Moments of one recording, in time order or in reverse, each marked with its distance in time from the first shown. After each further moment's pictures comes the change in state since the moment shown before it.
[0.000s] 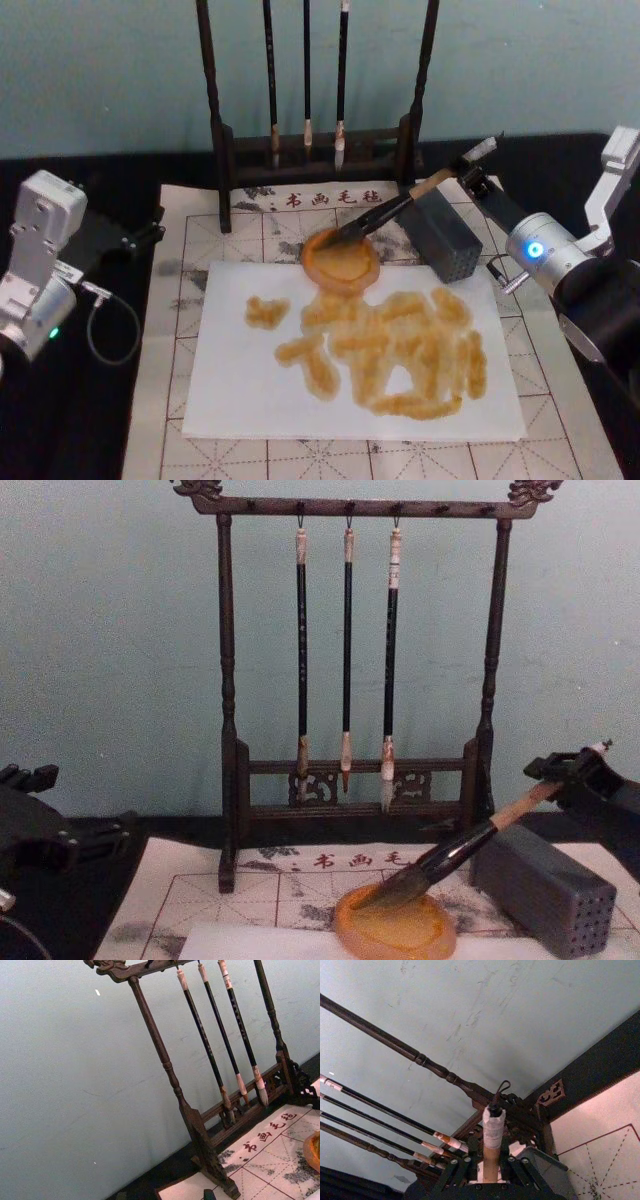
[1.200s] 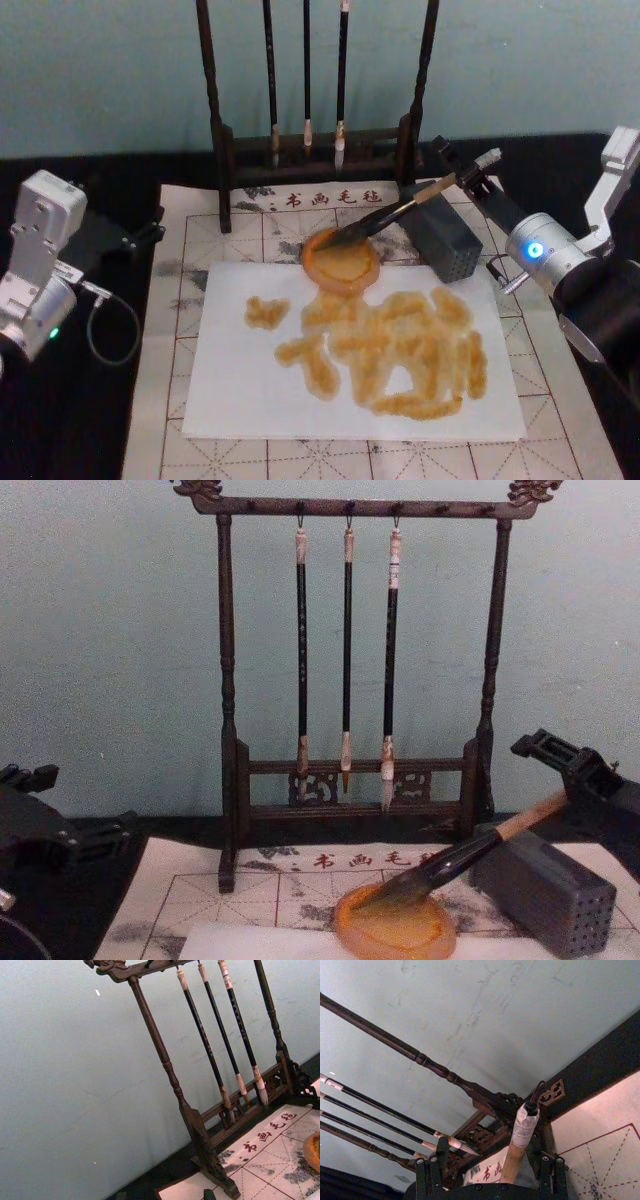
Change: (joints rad) left arm 0.000 0.000 0.000 0.000 0.000 0.000 0.000; right arm -0.001 0.000 0.000 -0.001 0.001 0.000 0.001
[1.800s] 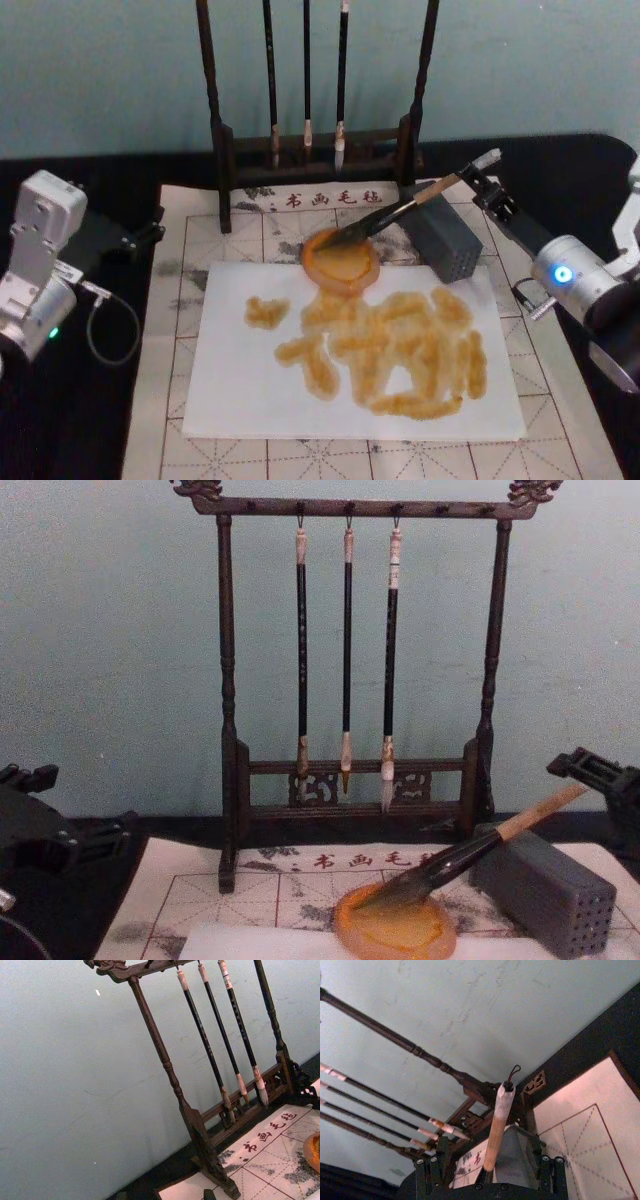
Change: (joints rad) left arm 0.000 0.000 0.000 0.000 0.000 0.000 0.000; right arm -0.107 0.070 0.024 -0.142 0.025 0.006 -0.059
